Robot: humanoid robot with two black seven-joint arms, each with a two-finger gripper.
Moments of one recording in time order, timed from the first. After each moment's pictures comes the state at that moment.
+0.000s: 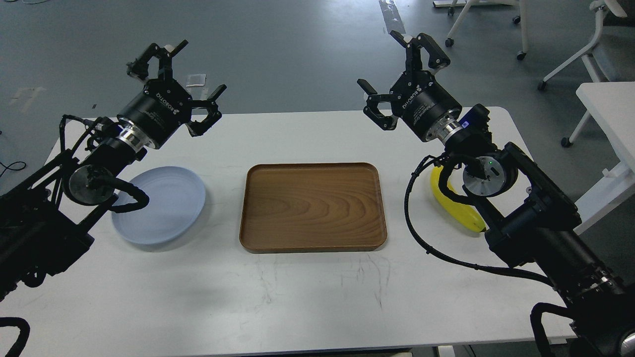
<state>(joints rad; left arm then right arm) -0.71 0.42 -0.78 -0.94 -0.10 -0.46 -0.16 0.63 -0.13 1.08 1.10 -0.34 0.23 0.02</state>
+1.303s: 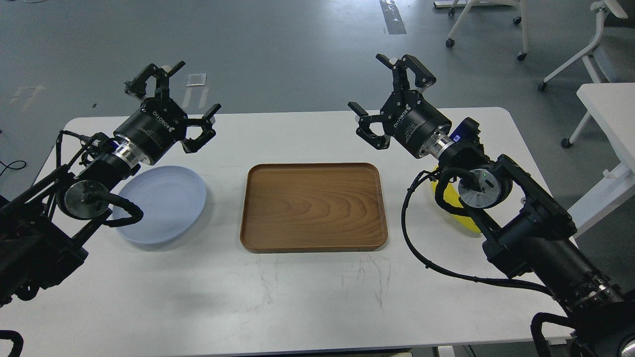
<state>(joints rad) -0.67 0.43 -0.78 -0.93 -0.06 -0.48 -0.16 0.60 -0.13 1.04 1.11 -0.35 0.24 -0.02</state>
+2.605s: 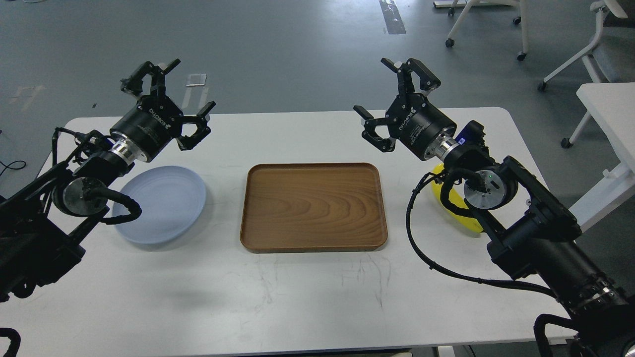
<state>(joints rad) -0.69 0.47 -0.78 -0.94 0.01 -0.42 -0.16 0.58 -0.15 1.08 1.10 -0.35 0.25 -0.04</state>
